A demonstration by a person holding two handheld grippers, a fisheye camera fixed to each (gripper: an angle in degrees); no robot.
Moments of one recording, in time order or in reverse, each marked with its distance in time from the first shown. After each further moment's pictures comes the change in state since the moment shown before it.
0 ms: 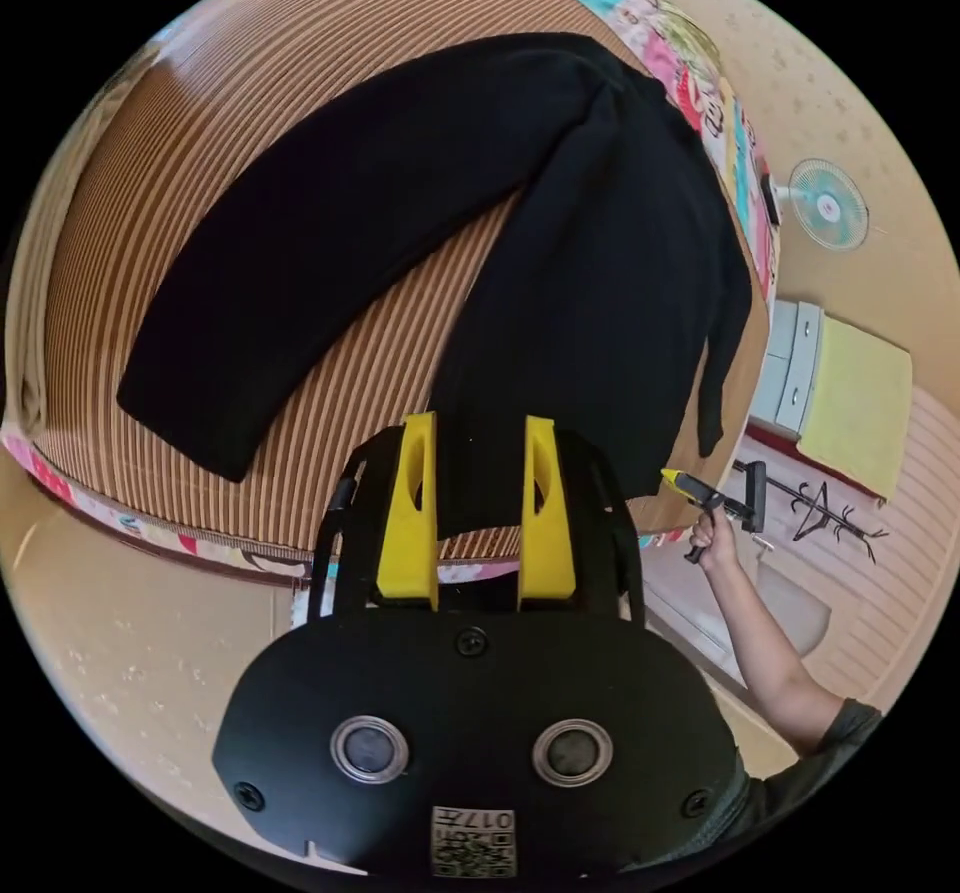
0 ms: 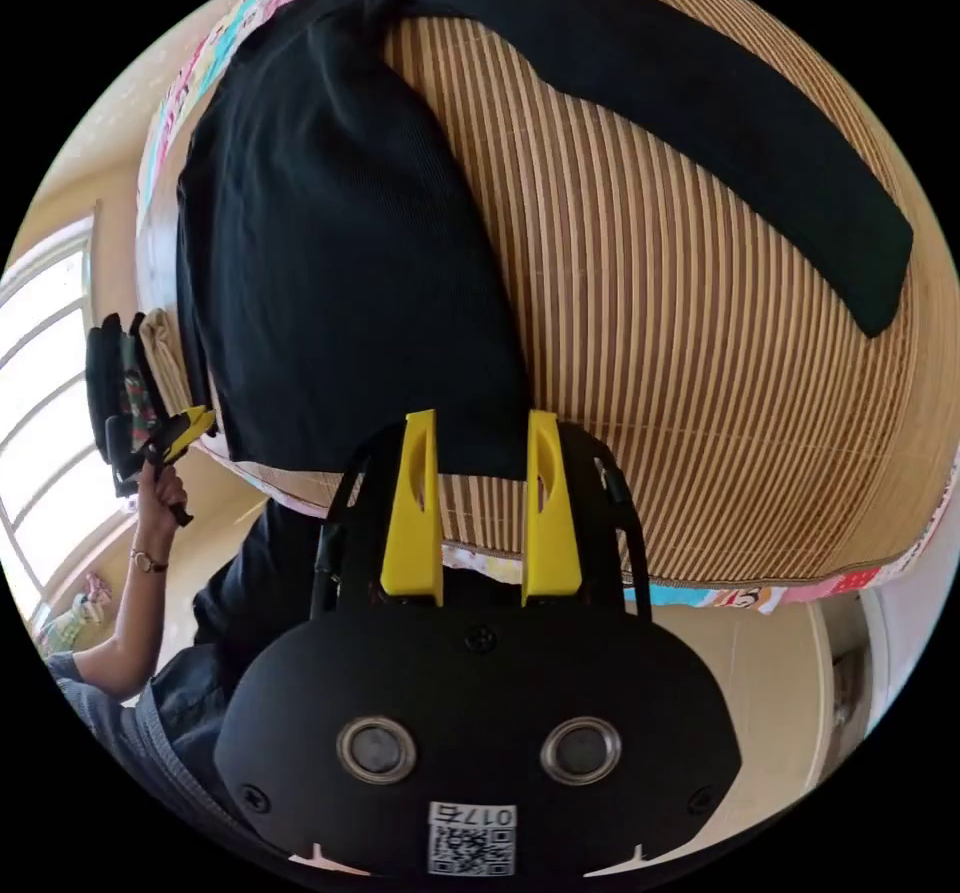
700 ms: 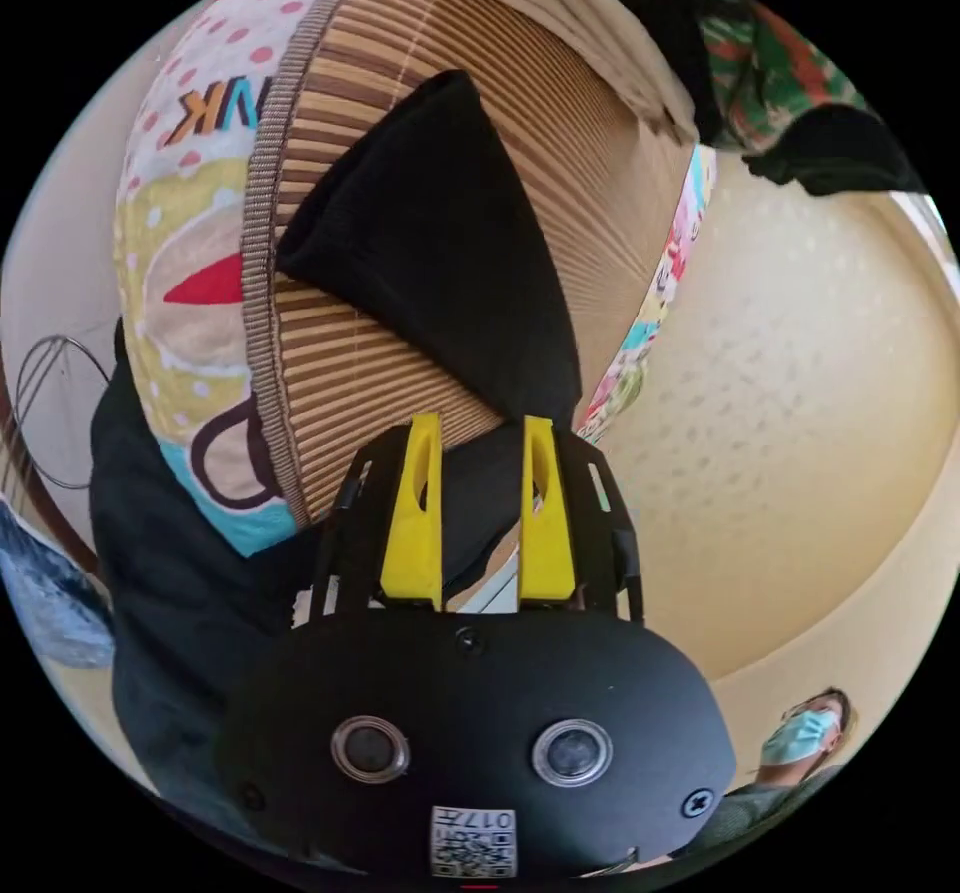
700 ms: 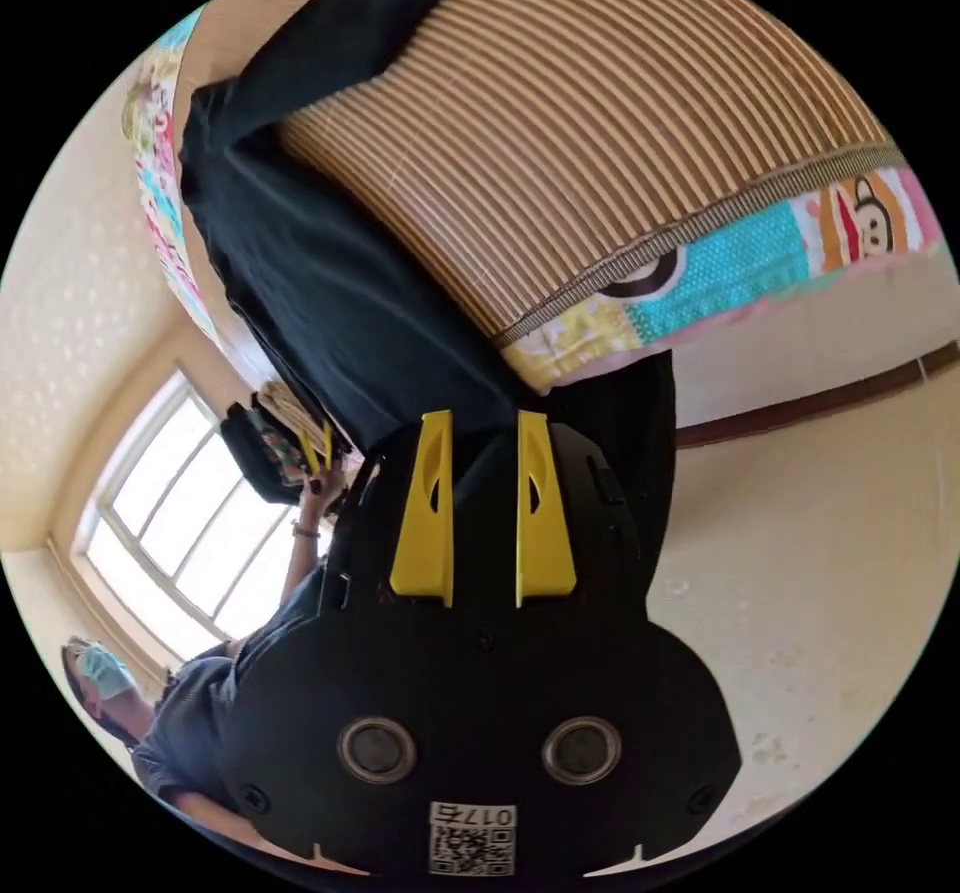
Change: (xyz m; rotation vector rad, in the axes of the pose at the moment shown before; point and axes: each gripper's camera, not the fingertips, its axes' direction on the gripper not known) left arm -0.179 0.025 -0.072 0.483 0.883 -0.744; right arm 0.183 0.216 -0.140 -0.109 -0.549 0.429
